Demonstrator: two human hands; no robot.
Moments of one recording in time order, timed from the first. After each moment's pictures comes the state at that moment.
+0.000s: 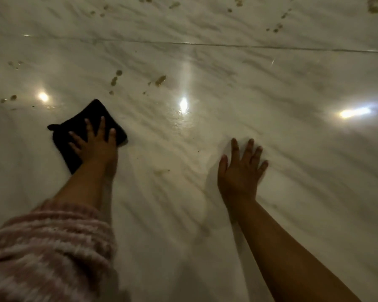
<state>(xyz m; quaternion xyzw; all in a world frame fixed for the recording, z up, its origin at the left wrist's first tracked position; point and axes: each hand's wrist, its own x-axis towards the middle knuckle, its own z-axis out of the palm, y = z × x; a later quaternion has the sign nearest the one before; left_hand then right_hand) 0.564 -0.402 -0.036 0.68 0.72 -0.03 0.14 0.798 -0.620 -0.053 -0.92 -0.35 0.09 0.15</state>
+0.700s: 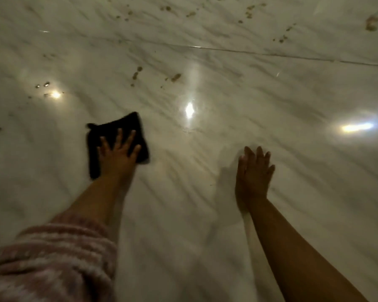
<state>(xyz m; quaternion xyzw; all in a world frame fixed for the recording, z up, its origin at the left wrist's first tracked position) 0.523 -0.489 -0.039 0.76 0.63 -0.02 0.15 0.793 -0.673 -0.050 -0.90 -0.36 0.10 0.23</state>
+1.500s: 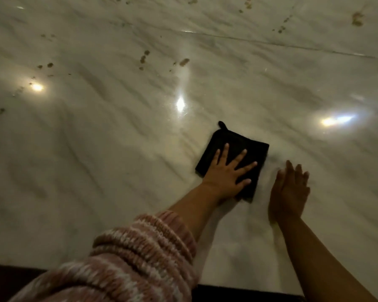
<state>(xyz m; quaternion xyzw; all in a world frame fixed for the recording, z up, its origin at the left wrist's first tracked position) 0.642 -0.644 -0.040 0.96 0.22 -0.09 0.17 0.760 -0.771 -0.042 -0.95 -0.23 0.07 0.22</state>
